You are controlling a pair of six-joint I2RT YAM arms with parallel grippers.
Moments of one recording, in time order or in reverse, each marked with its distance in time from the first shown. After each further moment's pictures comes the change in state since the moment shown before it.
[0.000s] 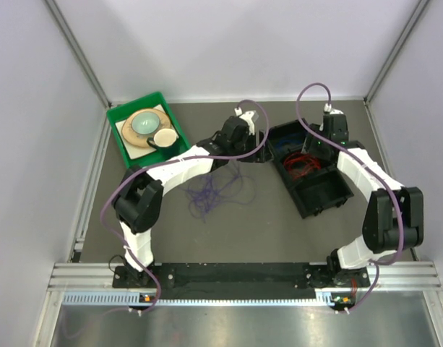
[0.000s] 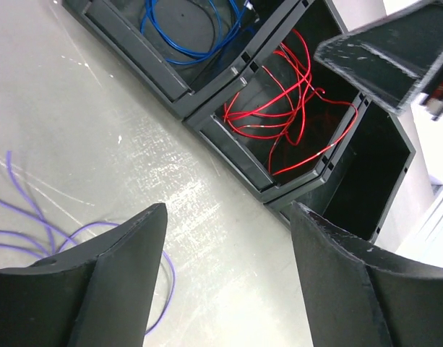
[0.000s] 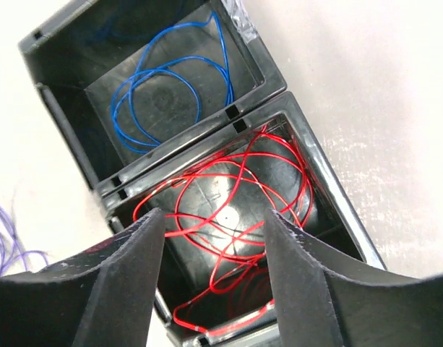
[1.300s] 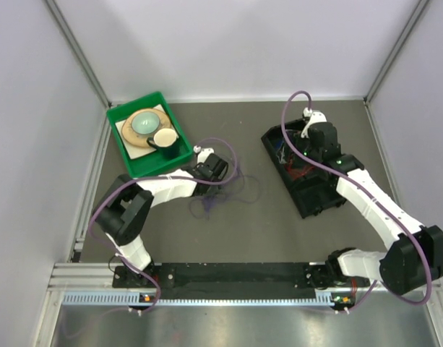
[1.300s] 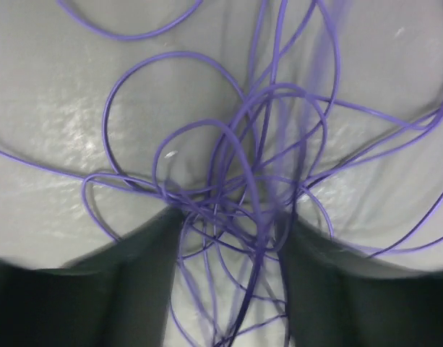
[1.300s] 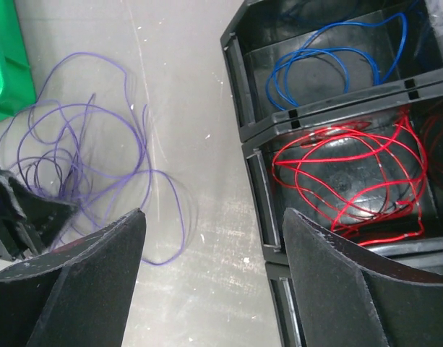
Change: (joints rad) left arm 0.027 -0.180 -0.486 -0.203 -0.541 -0.124; right arm 0.255 -0.294 -0.070 -0.050 -0.044 0.010
